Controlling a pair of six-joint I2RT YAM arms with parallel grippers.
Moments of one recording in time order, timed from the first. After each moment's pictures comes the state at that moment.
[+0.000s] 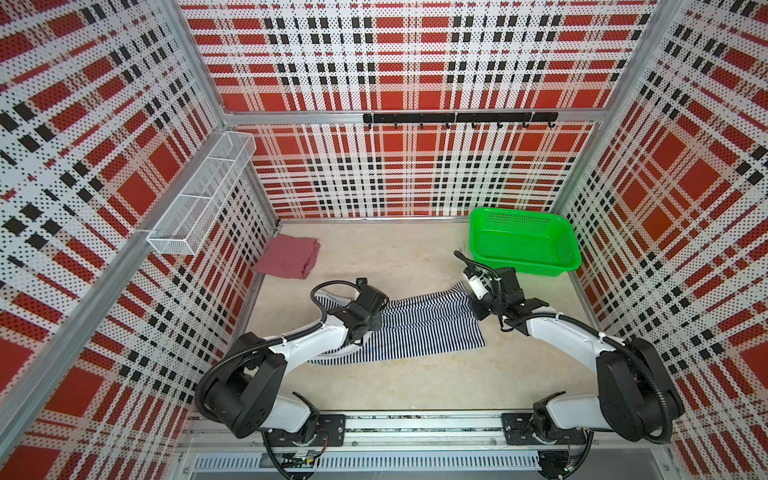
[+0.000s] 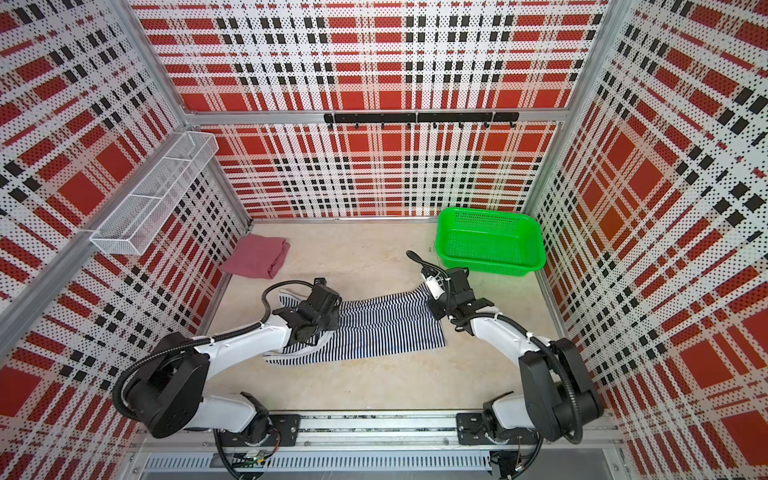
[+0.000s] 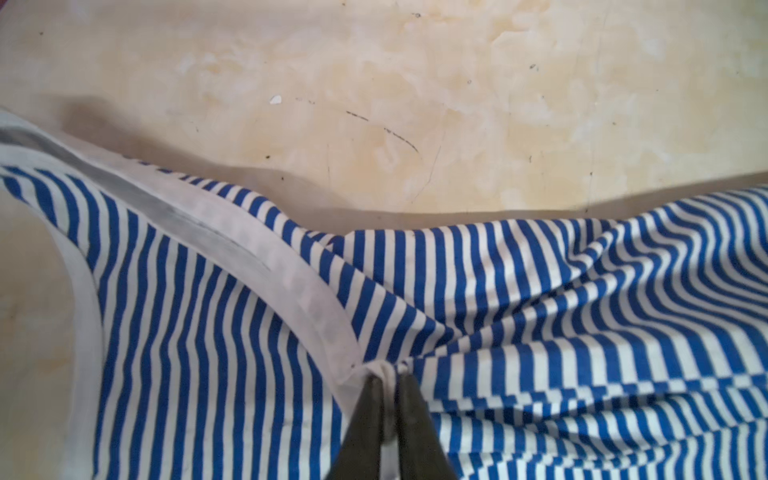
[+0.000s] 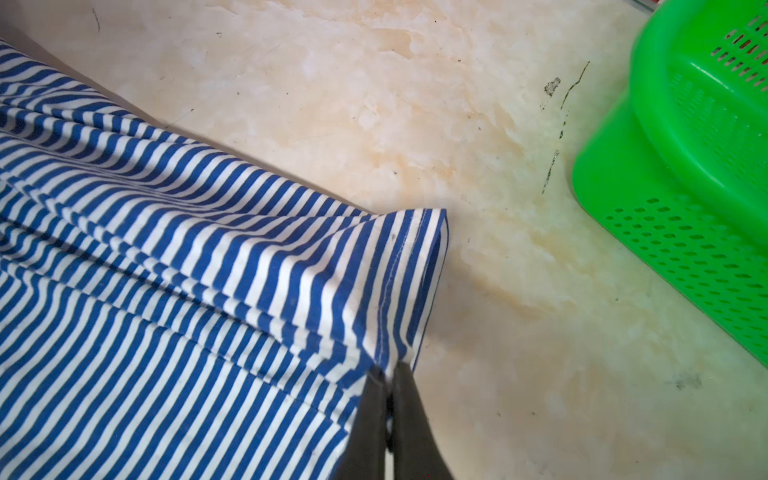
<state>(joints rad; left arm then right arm) -0.61 1.41 0.70 -0.30 -0.33 -0.61 0.37 1.36 0.72 -0.14 -0.06 -0.22</state>
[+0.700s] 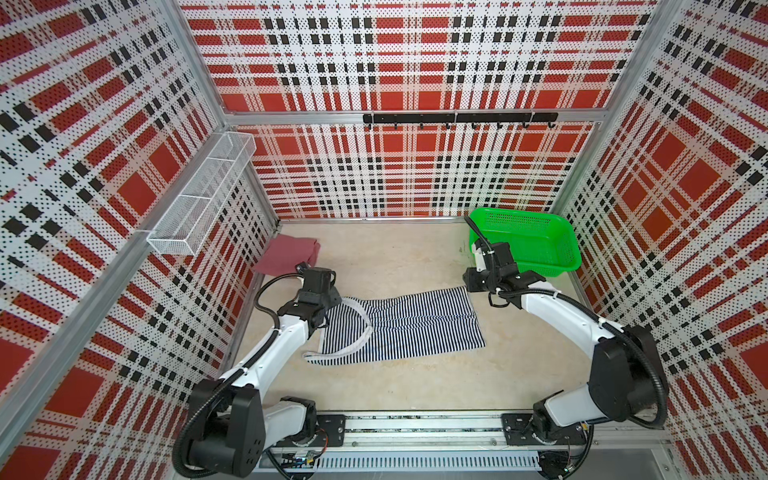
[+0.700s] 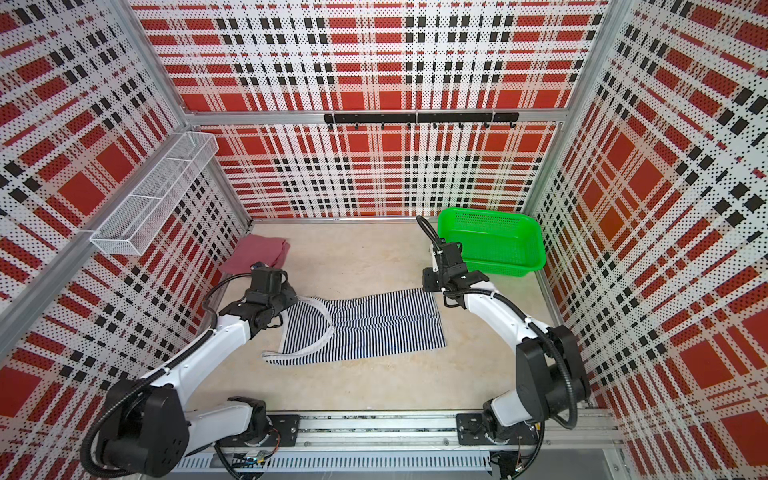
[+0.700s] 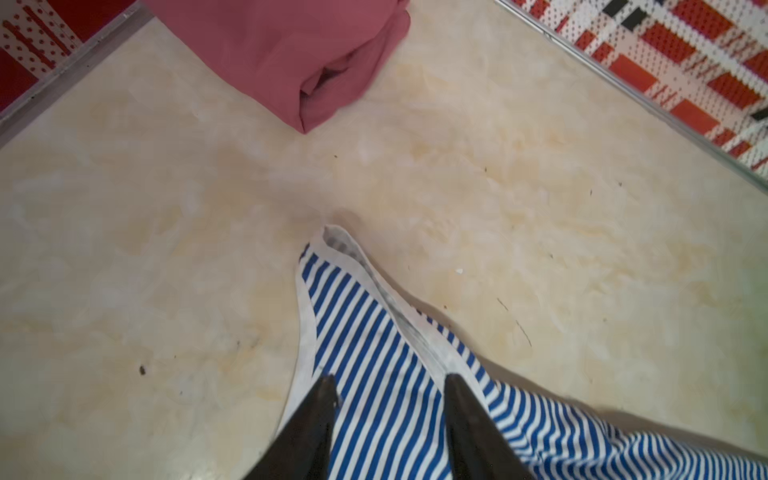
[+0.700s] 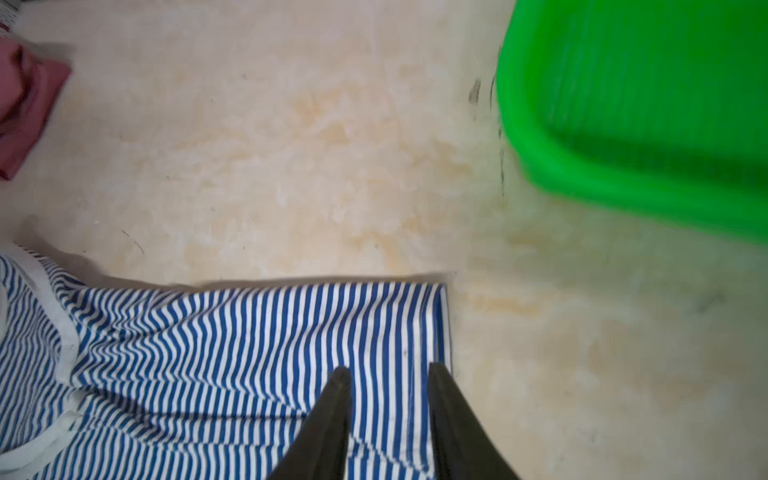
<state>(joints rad) -0.17 1.23 0.73 -0.30 -0.21 -0.63 0.39 1.50 1.04 -0.41 0.01 0.34</state>
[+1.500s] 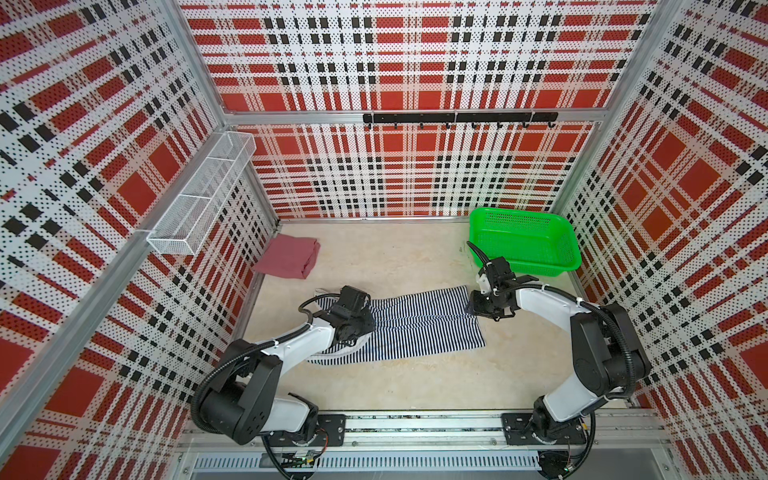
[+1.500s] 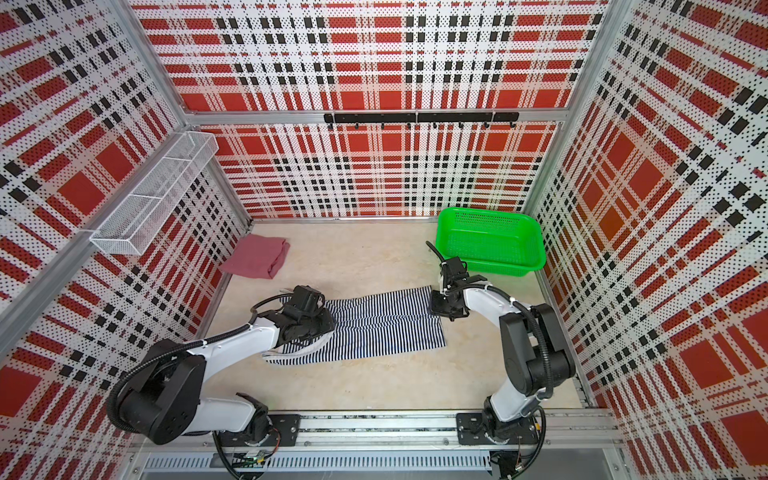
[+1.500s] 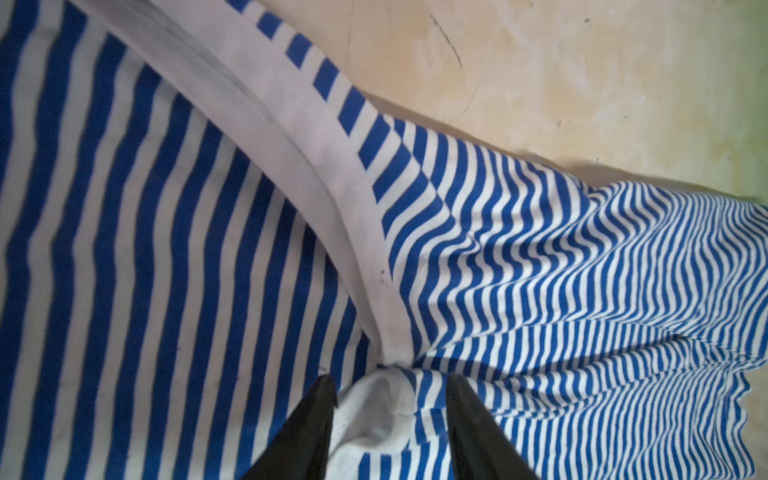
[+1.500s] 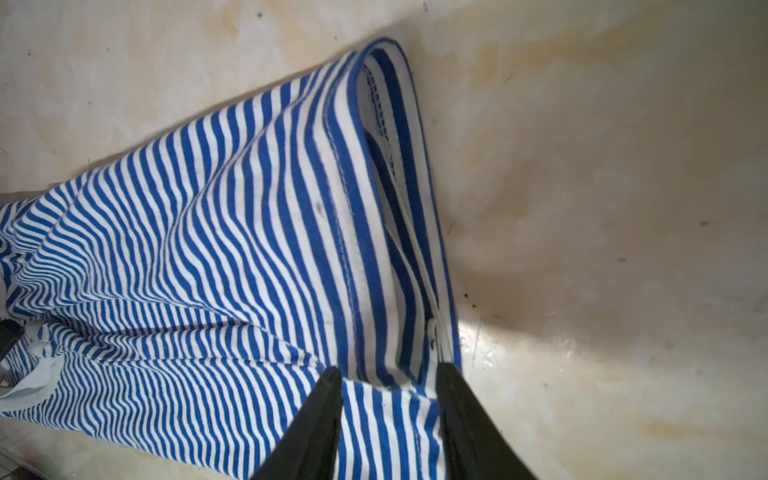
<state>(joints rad) -0.45 1.40 0.62 -0.25 0.03 -0.77 0.29 1.62 0.96 -0.54 -0.24 0.40</state>
